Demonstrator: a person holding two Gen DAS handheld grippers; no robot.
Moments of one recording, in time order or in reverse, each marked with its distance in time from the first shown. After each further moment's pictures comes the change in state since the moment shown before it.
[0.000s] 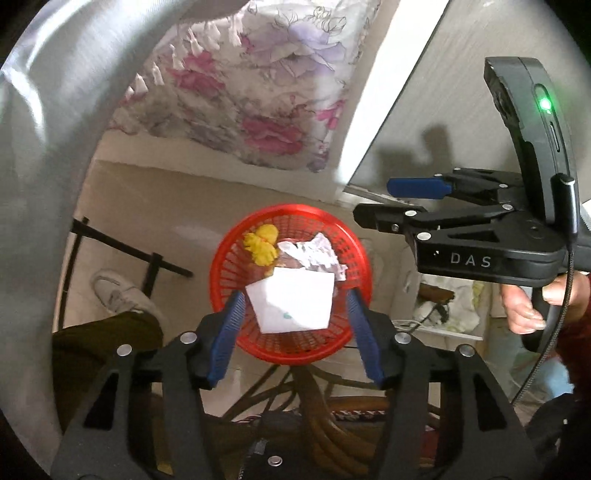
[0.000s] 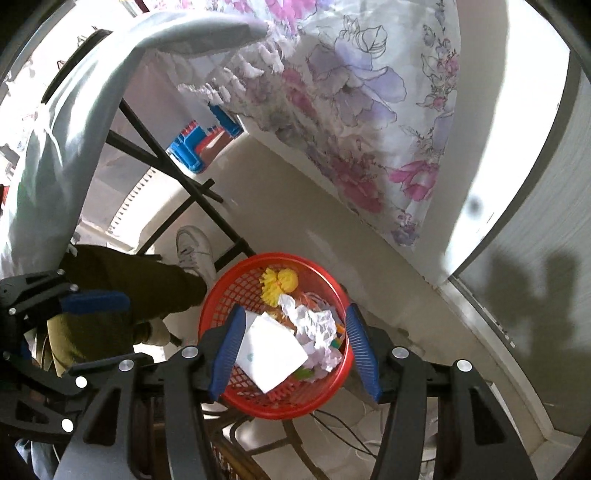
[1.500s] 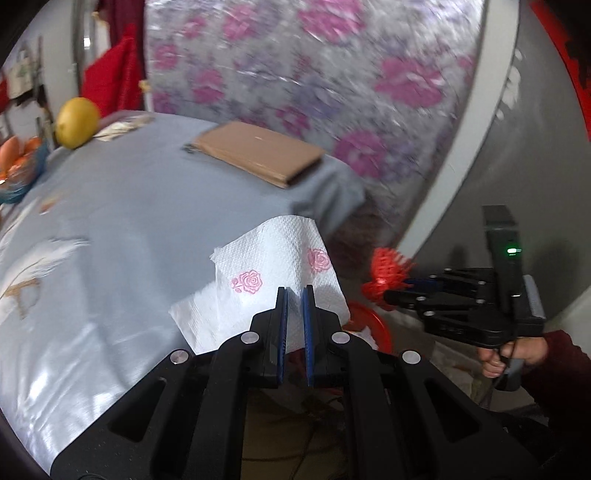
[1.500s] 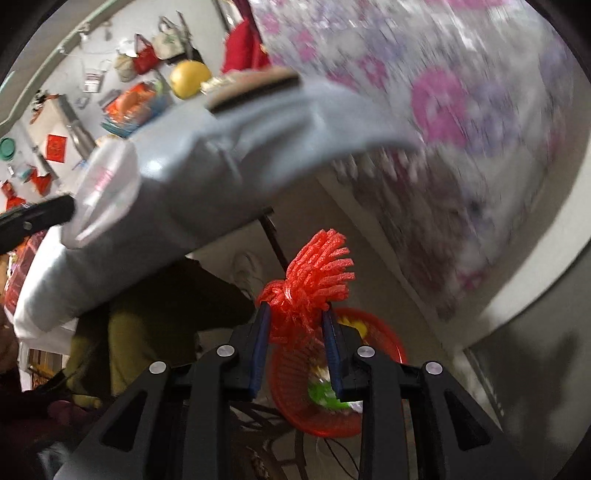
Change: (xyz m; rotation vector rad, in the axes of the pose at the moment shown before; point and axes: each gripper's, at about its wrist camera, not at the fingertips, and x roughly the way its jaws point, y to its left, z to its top) left arm -0.189 0.063 -0.058 -0.219 -0.433 0.106; right arm -0.062 0.101 0.016 -0.242 -0.135 0.071
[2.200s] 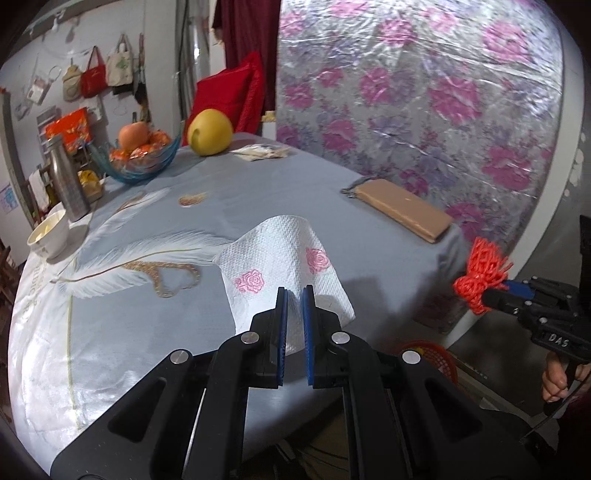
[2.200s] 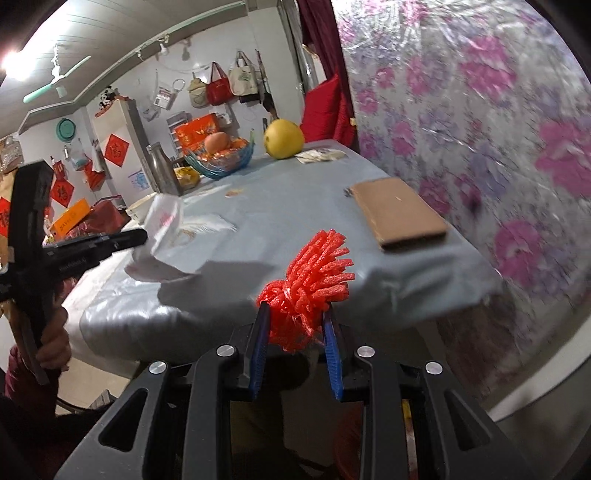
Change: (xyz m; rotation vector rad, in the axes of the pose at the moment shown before) left arm -0.104 0.107 -0.033 -0.204 -0.194 0.297; right arm -0.071 0.115 0.051 -0.198 -0.245 0.142
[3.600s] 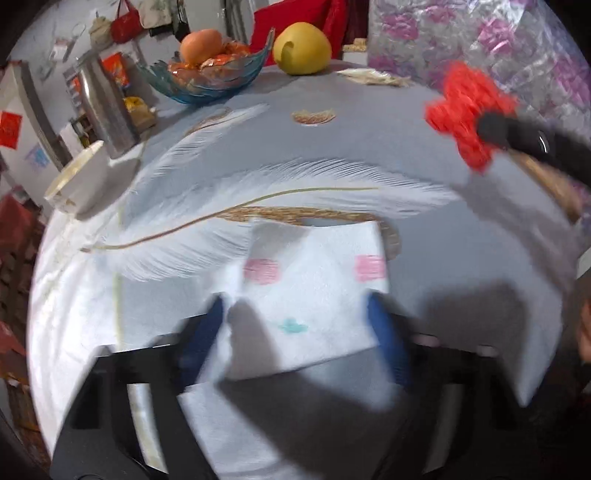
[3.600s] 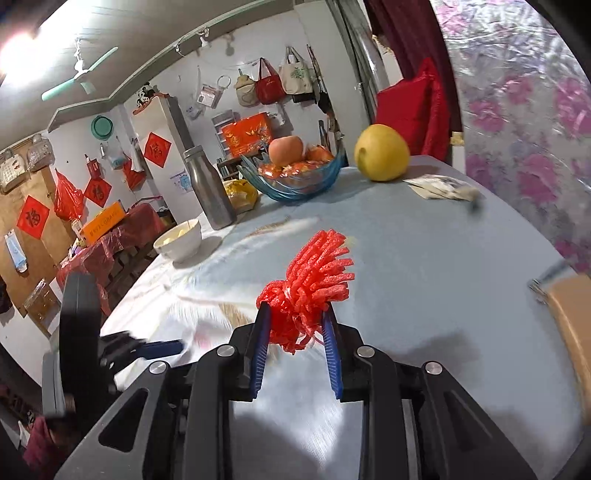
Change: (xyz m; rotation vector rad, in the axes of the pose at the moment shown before) left arm 0.085 0.162 -0.014 -0.089 0.253 0.152; right arm 0.182 0.142 0.127 -0.059 -0.017 0.192
